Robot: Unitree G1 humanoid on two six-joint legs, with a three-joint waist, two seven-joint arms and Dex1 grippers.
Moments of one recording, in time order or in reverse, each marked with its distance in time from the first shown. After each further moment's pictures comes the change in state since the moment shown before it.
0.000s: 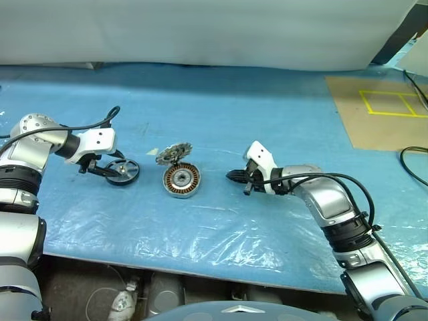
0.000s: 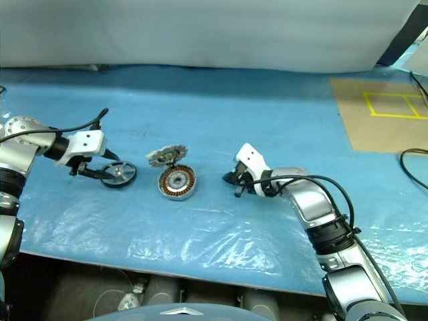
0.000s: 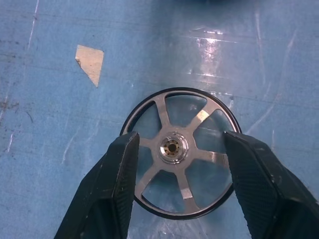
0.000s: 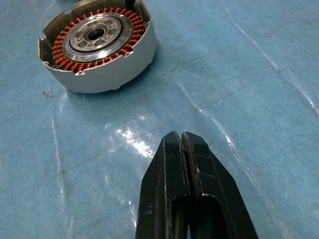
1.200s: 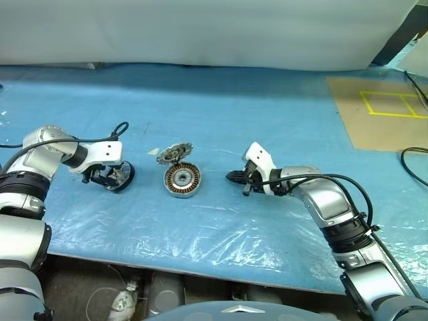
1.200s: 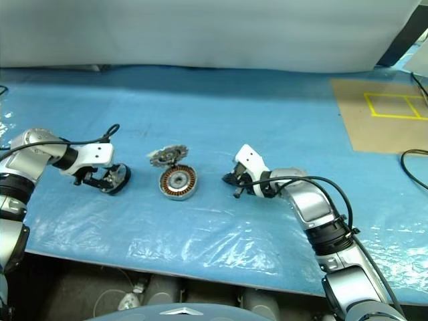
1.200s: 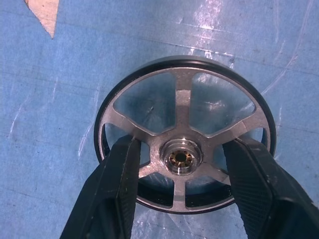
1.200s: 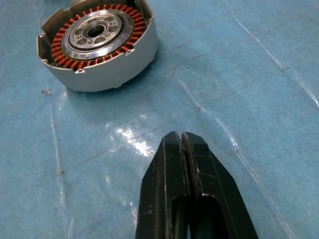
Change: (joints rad) left arm 0.043 -0.027 -0.055 -0.016 0.113 0.069 0.106; right arm 0.003 0.001 0.003 0.000 -0.004 -0.001 -0.013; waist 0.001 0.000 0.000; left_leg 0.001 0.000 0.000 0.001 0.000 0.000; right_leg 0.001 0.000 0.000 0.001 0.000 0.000
